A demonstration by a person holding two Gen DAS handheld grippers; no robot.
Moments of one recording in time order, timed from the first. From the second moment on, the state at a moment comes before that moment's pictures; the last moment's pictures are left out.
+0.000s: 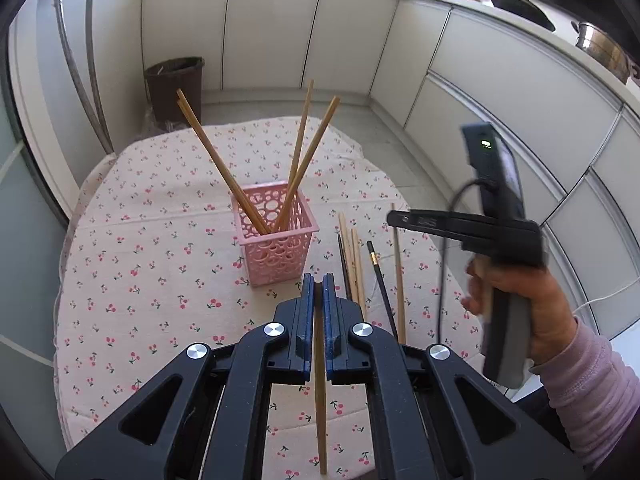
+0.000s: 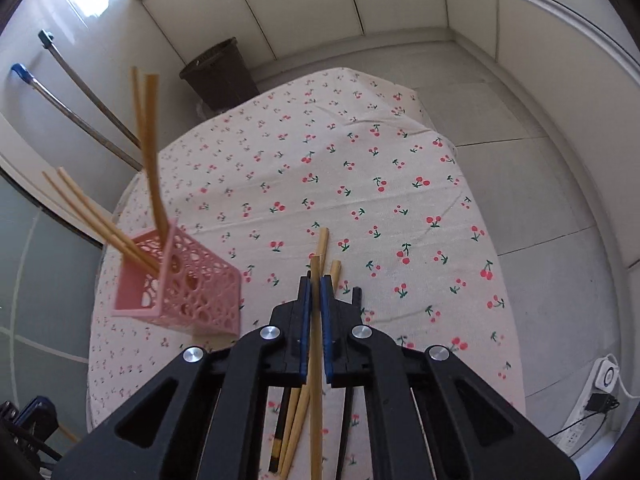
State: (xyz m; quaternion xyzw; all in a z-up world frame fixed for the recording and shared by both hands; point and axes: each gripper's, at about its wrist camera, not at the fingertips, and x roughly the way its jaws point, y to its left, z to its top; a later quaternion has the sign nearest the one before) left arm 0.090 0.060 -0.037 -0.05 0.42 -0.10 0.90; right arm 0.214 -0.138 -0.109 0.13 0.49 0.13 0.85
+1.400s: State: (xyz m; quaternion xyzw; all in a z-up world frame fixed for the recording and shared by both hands) left arm 0.144 0.108 0.066 -0.14 0.24 0.02 0.96; right arm 0.195 -0.141 0.083 0.19 0.26 0.21 0.92
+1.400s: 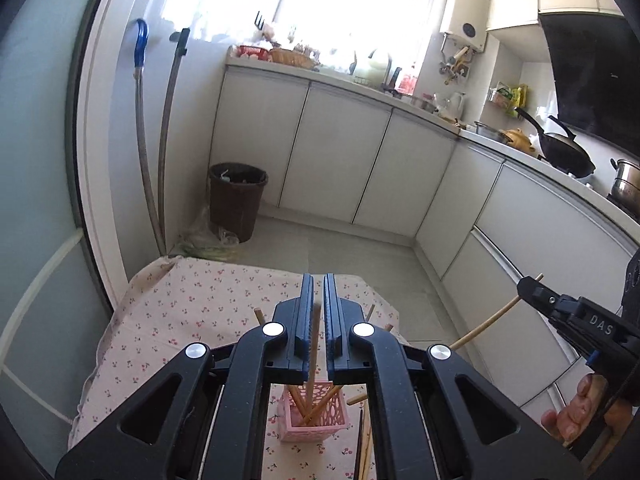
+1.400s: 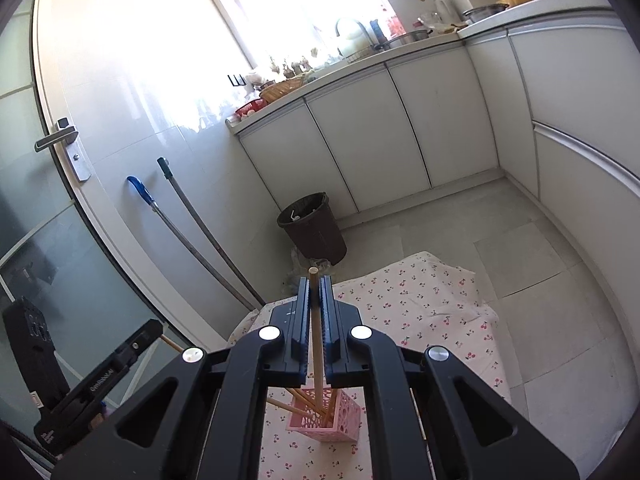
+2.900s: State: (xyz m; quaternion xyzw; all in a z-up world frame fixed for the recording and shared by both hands) left arm 0.134 0.093 0.025 -0.08 0.31 0.05 0.95; right arm 0.178 -0.104 0.010 0.07 0.33 0.15 0.93
